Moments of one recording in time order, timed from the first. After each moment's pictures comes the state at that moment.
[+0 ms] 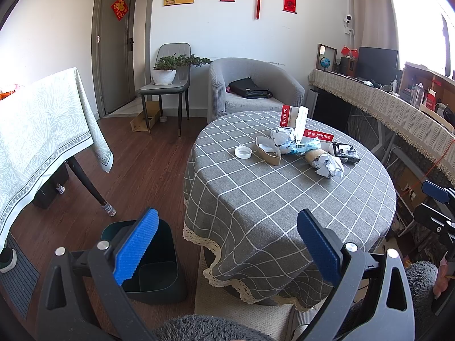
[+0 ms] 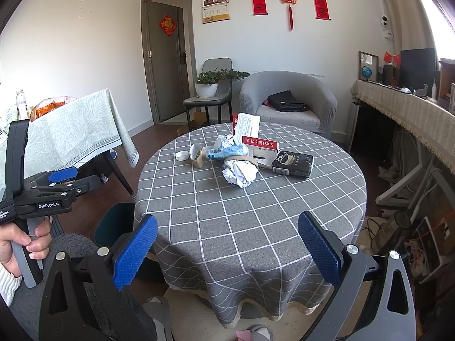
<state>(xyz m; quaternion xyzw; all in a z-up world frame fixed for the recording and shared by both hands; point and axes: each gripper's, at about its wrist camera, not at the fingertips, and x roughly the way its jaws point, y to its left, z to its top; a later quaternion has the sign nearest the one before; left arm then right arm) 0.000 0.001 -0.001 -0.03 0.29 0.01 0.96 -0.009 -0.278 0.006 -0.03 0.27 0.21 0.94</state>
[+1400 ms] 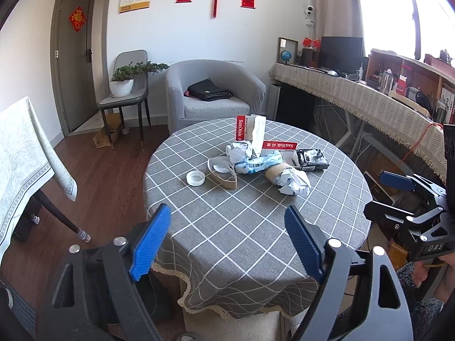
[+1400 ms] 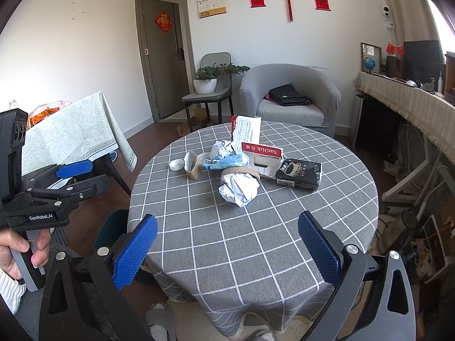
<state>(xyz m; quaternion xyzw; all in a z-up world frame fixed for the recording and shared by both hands) 0.056 -0.037 0.019 0.00 0.29 -0.10 0.95 0.048 -0.268 0.010 -0.01 0.29 0.21 0.93</state>
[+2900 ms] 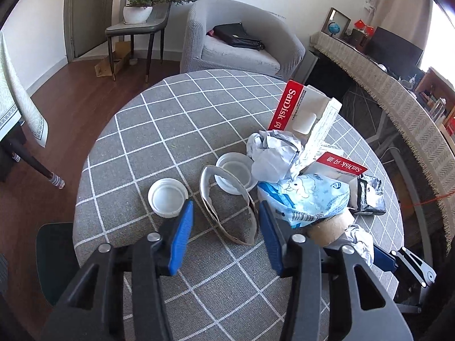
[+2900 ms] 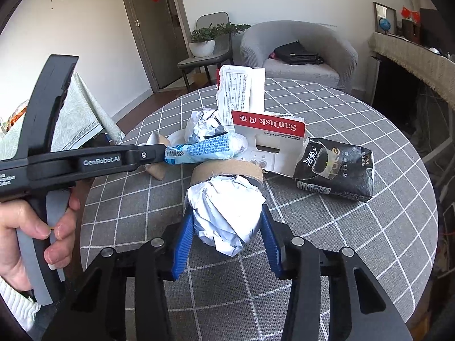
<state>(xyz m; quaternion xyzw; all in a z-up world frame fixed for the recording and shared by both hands) 0.233 -0.043 -0.043 -0.10 0.44 -0.05 0.89 0.156 -0.251 -0.038 0.01 0.38 0.23 0.89</state>
